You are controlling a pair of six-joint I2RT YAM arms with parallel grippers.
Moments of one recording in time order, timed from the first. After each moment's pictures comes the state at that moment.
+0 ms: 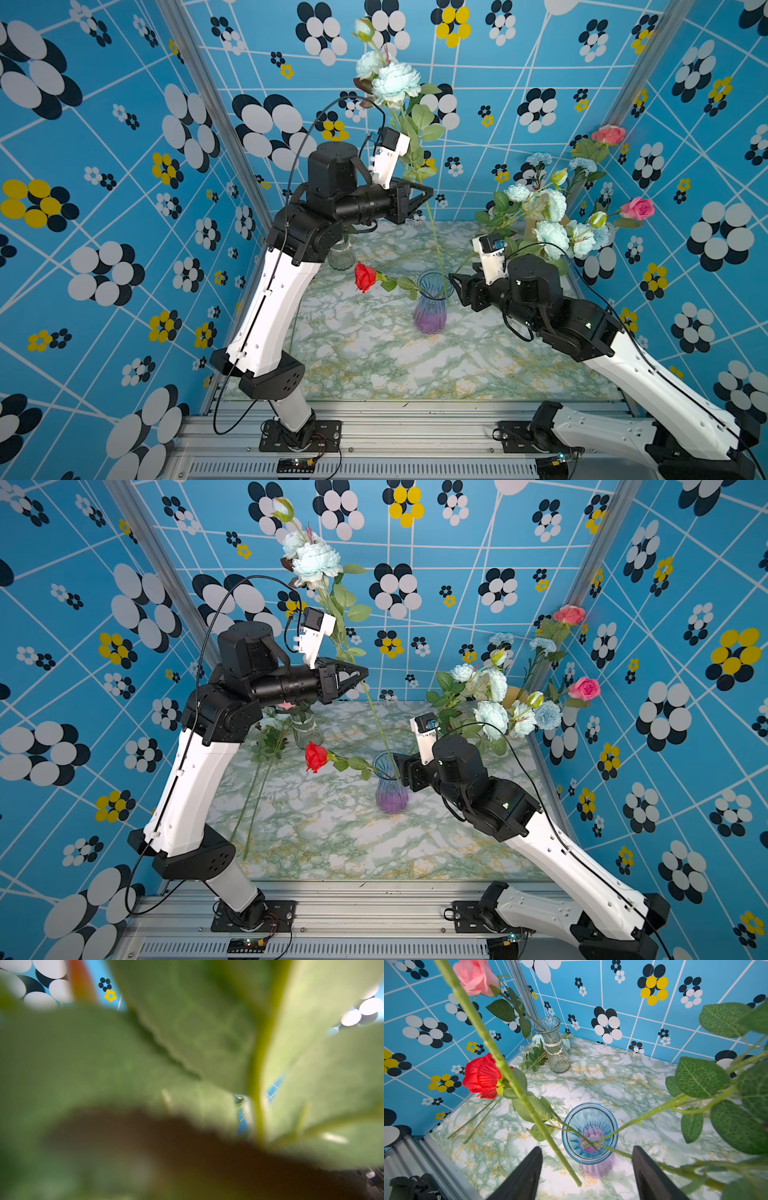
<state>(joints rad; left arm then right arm) -0.56 1.71 2.43 -0.87 0.55 -0.35 0.83 1.05 1.31 -0.65 0.27 0.20</state>
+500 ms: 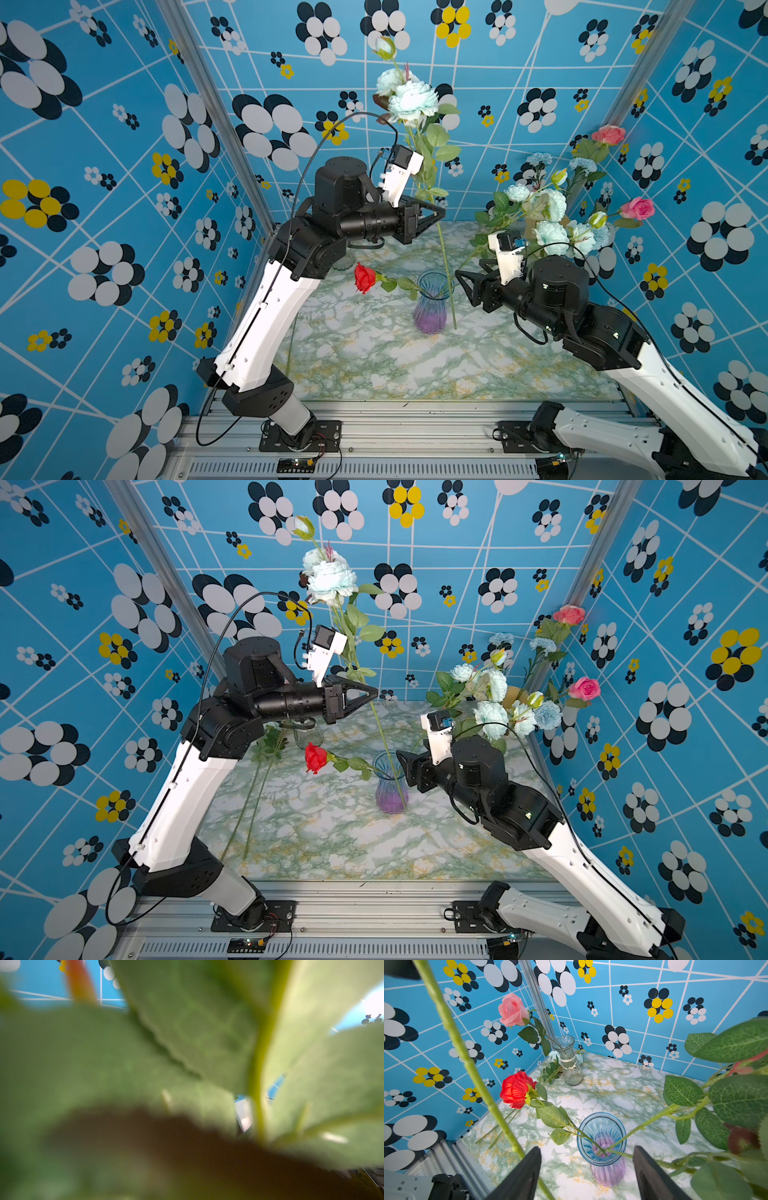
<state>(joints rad) -0.67 1.58 2.19 -0.80 0.55 -0.37 0.83 1.00 1.35 -0.65 0.19 0.22</state>
